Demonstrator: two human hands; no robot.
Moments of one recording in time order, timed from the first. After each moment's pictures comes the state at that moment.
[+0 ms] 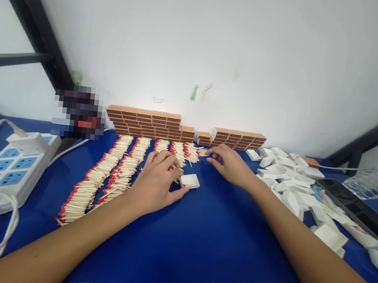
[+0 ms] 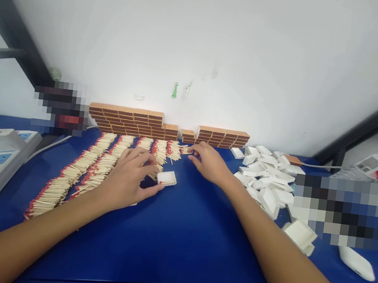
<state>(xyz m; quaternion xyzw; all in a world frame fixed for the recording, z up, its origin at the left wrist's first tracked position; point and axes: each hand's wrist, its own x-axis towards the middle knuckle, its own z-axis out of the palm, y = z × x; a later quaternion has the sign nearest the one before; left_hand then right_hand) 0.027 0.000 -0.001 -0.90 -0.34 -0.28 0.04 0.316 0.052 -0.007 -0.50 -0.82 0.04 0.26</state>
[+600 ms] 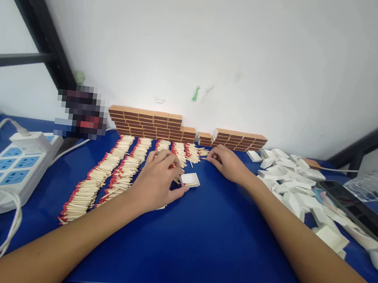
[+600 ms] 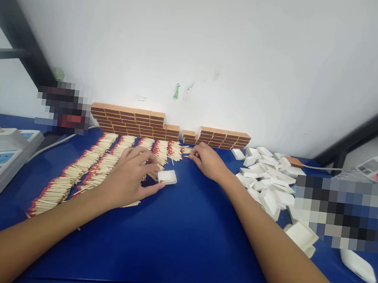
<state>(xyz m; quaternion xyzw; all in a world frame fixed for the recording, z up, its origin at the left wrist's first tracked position) 0.026 0.000 0.000 -0.89 -0.34 -0.28 0.05 0.327 0.074 -0.024 -0.50 -0.83 0.06 0.24</state>
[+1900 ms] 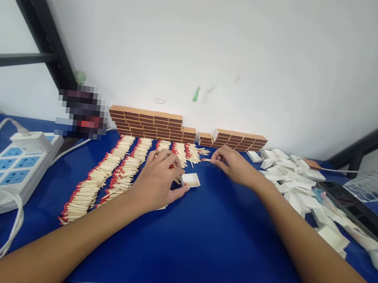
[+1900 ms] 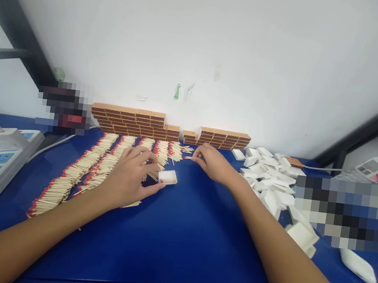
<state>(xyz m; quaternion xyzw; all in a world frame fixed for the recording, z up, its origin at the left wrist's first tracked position) 0.026 -0.001 0.001 -0.89 -0.34 -0.28 0.05 0.328 0.054 -0.001 -0.50 -0.83 0.08 0.23</state>
